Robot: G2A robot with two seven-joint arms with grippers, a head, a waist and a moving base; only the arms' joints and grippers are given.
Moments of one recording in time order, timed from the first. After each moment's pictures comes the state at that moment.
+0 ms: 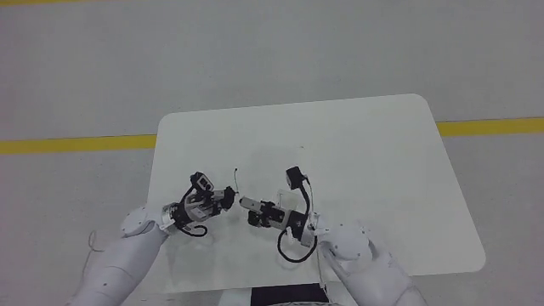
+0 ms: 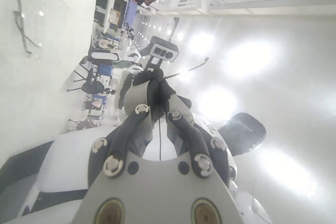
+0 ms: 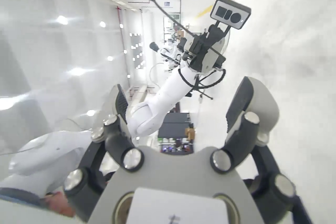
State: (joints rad) left arm 1.38 -1.03 -1.10 -1.09 -1.05 -0.23 -1.39; right arm -1.63 -1.41 1.05 -1.66 0.07 -0.12 0.68
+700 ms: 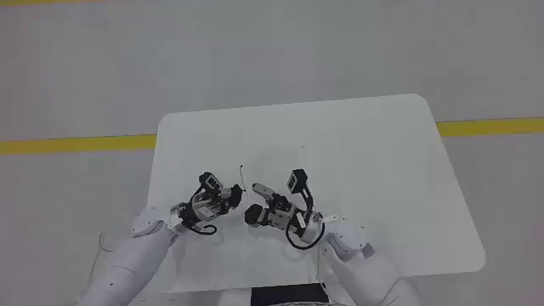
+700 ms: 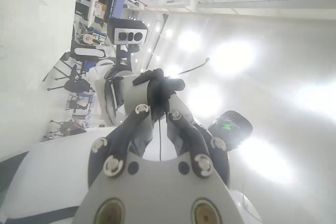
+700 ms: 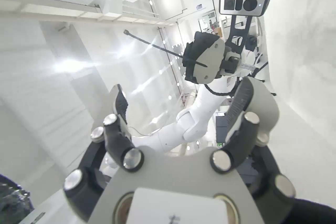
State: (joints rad) left arm 1.39 -1.04 -1.06 -1.13 -1.12 -0.22 -1.36; right arm -1.60 -1.42 1.03 -1.53 0.46 -0.10 0.71
